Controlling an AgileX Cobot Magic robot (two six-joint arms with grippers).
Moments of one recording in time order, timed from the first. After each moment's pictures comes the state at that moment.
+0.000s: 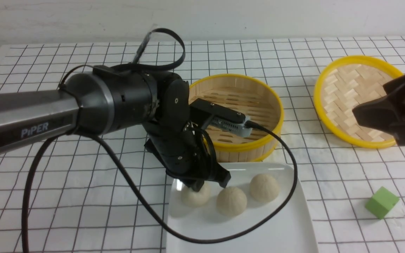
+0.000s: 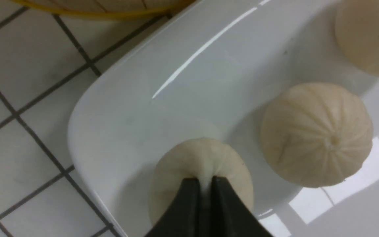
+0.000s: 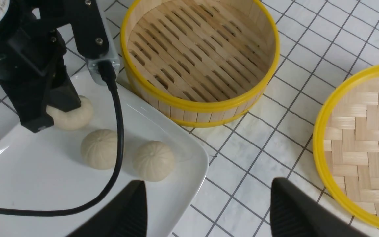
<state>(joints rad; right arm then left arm) 0.47 1.05 -1.09 0.10 0.82 -0.19 -0.64 1.82 -1.28 -0.09 0.80 0.03</state>
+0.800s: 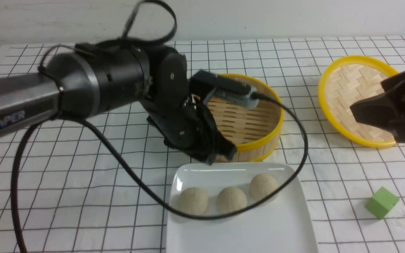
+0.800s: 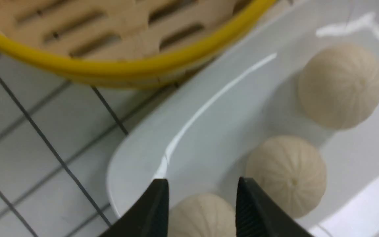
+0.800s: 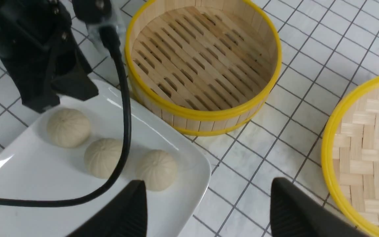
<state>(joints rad) 0.47 1.04 -1.09 0.12 0.79 -0.19 -0.64 1.74 -1.41 -0.04 0.80 0.03</state>
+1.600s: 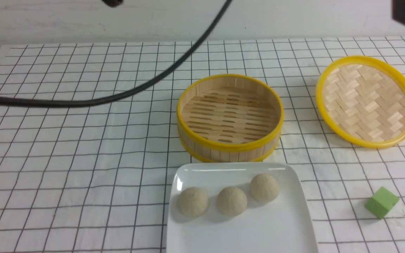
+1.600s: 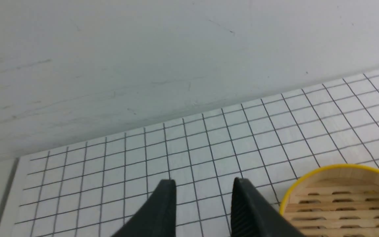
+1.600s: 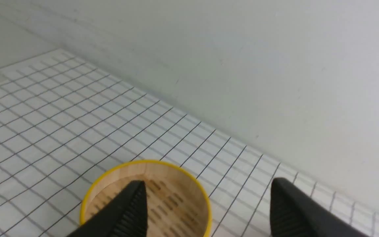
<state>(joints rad) 0.47 0.86 -1.09 -0.01 0.45 -0.17 -0.64 1.37 -1.65 0.69 0.87 -0.48</state>
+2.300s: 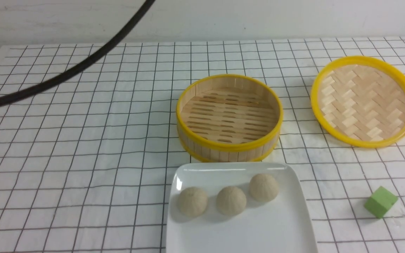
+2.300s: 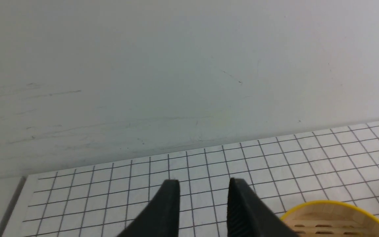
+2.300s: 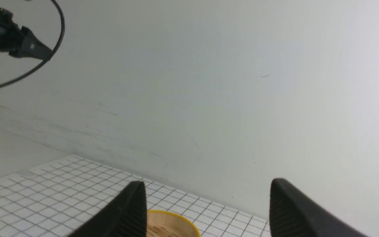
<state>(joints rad) 0.47 0.04 -1.02 0.02 0.88 -0.13 -0.64 1.24 -1.65 0.65 0.87 -0.49</state>
